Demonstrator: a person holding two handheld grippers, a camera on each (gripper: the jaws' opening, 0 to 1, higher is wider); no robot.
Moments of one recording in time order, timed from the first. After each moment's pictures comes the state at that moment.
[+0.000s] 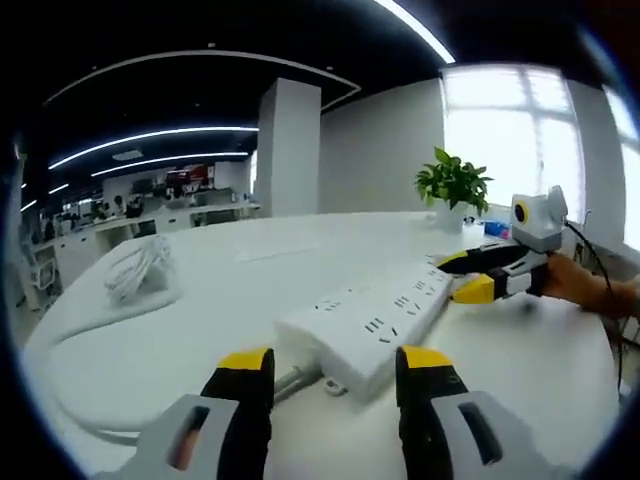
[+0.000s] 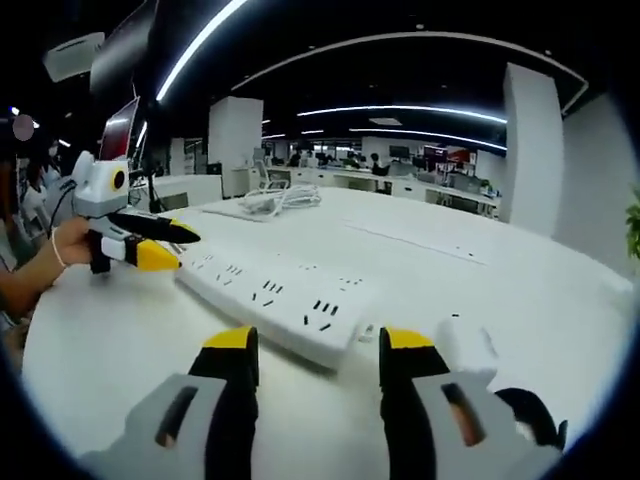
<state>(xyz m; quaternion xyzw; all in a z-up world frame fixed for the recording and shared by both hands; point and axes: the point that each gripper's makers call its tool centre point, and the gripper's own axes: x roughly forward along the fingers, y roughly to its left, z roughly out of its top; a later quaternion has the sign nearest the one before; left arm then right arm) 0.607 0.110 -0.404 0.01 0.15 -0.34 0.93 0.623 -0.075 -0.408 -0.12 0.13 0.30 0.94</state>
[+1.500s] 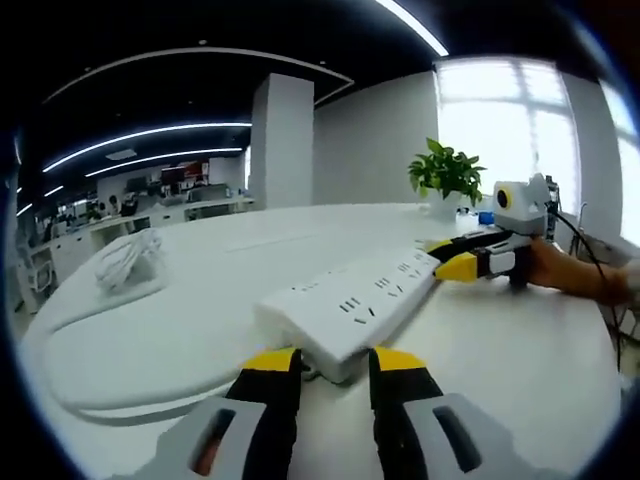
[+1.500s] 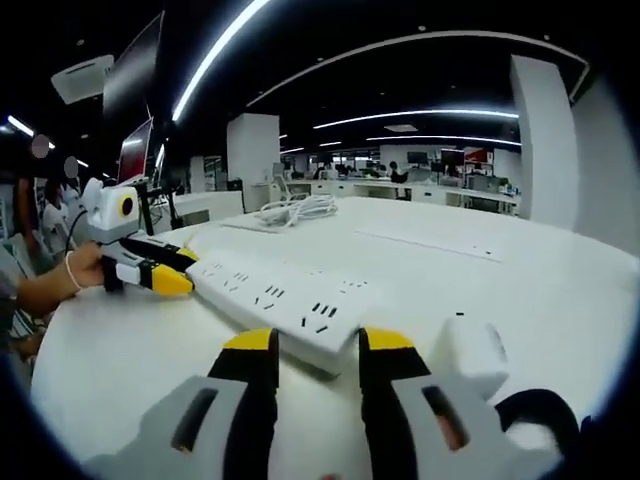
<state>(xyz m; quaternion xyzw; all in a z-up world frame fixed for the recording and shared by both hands) 0.599 0.097 -0.426 0.02 0.18 -0.34 0.92 0.620 -0.074 -0.408 -0.05 0.13 0.33 0.93</state>
